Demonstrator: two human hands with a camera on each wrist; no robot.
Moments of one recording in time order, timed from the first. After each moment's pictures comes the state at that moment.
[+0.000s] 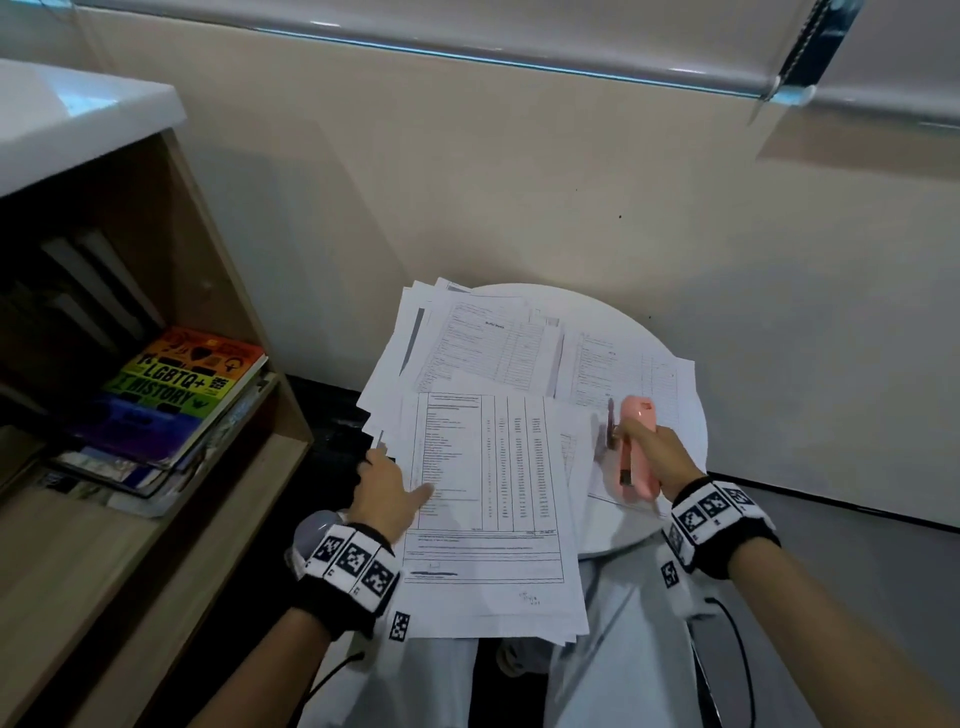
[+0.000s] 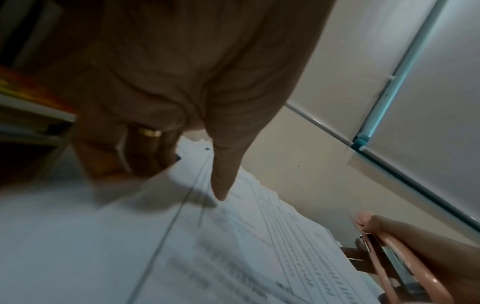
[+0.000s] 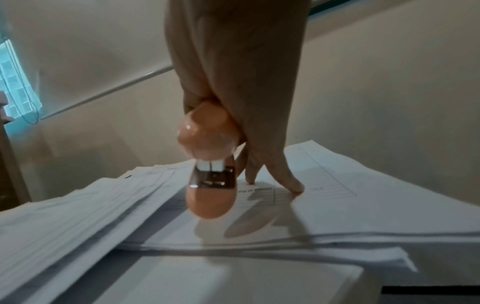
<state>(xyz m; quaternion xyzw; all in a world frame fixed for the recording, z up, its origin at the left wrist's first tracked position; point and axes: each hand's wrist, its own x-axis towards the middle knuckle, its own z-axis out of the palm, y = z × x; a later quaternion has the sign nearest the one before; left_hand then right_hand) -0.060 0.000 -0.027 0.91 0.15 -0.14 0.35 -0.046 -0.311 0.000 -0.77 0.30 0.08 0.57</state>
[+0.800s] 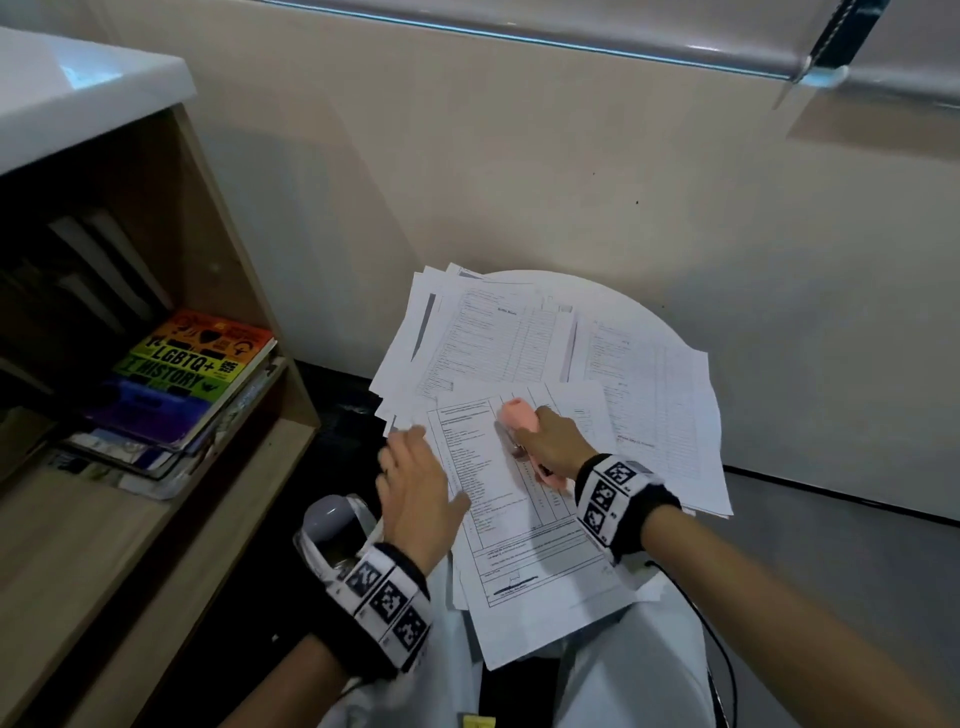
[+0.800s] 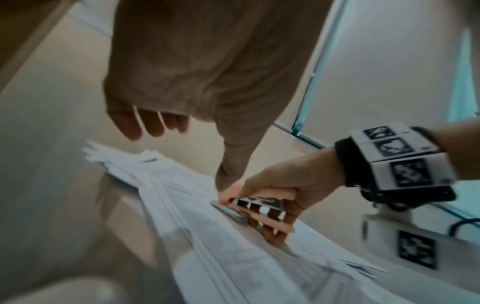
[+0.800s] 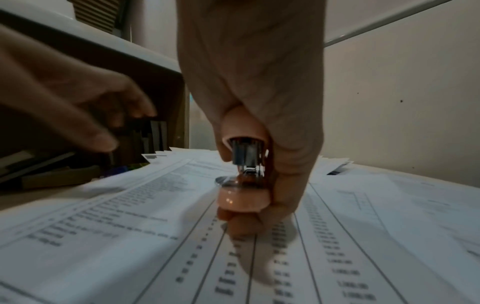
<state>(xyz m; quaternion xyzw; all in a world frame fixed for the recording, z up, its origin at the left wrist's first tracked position) -0.100 -0.022 -0.010 0.97 0.03 -0.01 0.26 -0.030 -0.191 -0.003 -0.86 0.13 0.21 0.44</state>
